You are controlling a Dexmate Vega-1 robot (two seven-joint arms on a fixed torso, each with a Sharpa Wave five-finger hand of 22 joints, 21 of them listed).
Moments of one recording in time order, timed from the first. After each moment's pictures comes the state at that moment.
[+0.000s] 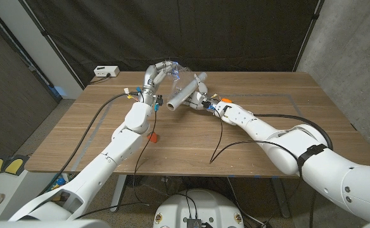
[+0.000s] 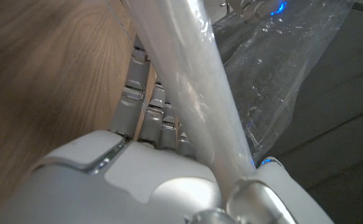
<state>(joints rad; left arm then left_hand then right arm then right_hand) 0.84 0.44 0.41 -1.57 -0.31 -0.37 0.27 1.05 0.12 0.48 -0.13 0.18 0.97 0.01 0.48 0.33 1.30 -0.16 0.44 0.40 1.28 -0.21 0.43 0.38 0.46 -0.05 1.21 0.21 -0.34 0.00 -0.44 -0.57 0.89 -0.15 0.66 0.19 -0.09 0.25 0.06 0.20 0.26 0.10 0.24 0.20 0.51 0.16 0.30 0.23 0.72 0.06 0.23 0.20 1.05 0.04 0.65 0.19</state>
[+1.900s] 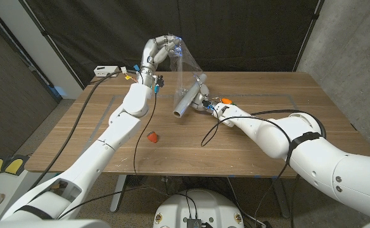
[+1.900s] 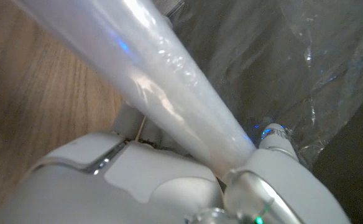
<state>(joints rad) 0.78 0.46 0.39 -1.70 -0.19 -0.33 0.31 1.05 0.10 0.48 -0.12 0.18 0.97 0.01 0.47 0.34 1.30 -0.16 0.44 0.40 1.30 -0.21 0.42 0.42 0.44 -0.04 1.27 0.20 -0.26 0.12 -0.18 -0.34 0.77 -0.14 0.60 0.36 -0.13 0.31 -0.10 0.17 0.34 0.15 0.19 0.20 0.60 0.22 0.29 0.24 0.81 0.04 0.21 0.21 1.16 -0.02 0.53 0.16</state>
